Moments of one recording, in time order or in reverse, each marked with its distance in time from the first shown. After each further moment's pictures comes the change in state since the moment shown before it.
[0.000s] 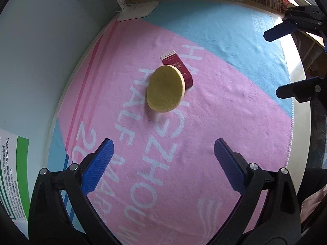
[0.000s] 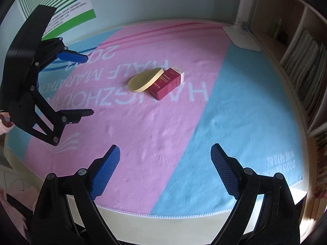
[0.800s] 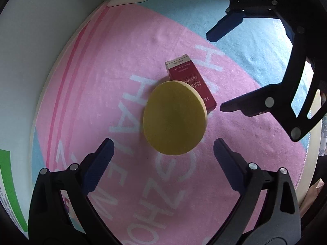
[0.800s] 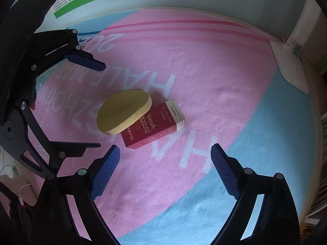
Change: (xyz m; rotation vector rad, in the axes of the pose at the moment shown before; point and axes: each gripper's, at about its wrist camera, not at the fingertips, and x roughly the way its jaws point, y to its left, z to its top) left arm 0.072 0.020 0.050 -0.029 0.078 -0.100; right arm 0.096 -0.029 0.088 -0.263 0.105 0.133
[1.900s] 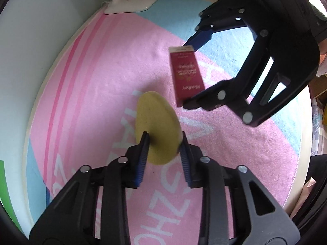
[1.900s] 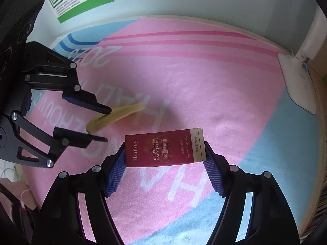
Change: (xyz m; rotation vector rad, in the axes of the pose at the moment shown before) left arm -0.009 0.022 0.006 -0.006 -0.063 -0.084; right arm 0.011 -0.013 0.032 -0.019 -0.050 0.035
